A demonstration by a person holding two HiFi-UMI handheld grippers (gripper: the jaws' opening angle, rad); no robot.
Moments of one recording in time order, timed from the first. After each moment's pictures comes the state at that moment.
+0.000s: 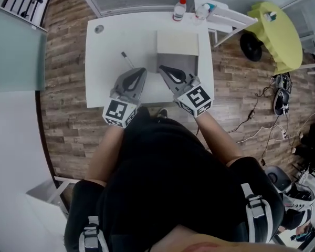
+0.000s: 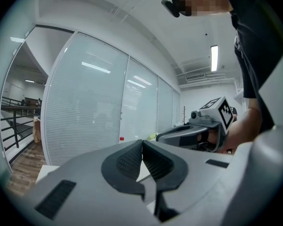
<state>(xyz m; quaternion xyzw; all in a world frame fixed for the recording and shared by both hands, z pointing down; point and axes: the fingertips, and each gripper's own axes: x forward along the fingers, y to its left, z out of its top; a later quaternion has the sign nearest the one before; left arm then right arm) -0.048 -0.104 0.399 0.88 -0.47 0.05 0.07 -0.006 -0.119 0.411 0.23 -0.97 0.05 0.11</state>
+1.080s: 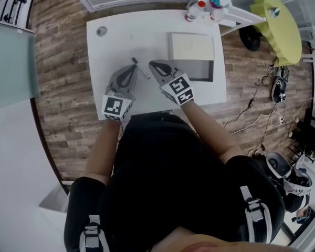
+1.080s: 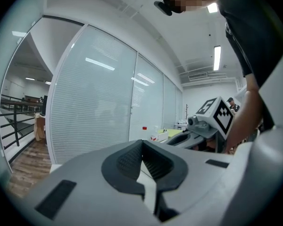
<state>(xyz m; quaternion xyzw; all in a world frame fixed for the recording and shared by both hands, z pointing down) -0.190 -0.198 0.489 0.88 -0.47 0.06 0.08 -0.146 -0.214 0.539 0.26 -0.93 0.12 0.21</state>
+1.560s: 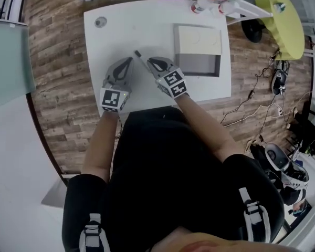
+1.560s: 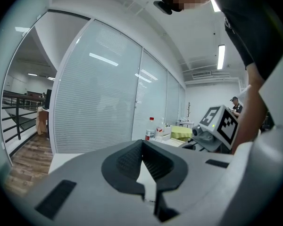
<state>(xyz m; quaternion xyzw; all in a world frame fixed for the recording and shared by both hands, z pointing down) -0.232 -0.214 0.553 0.87 -0.48 0.07 0.10 -0.175 -0.210 0.639 0.27 -0.91 0.19 0.27</state>
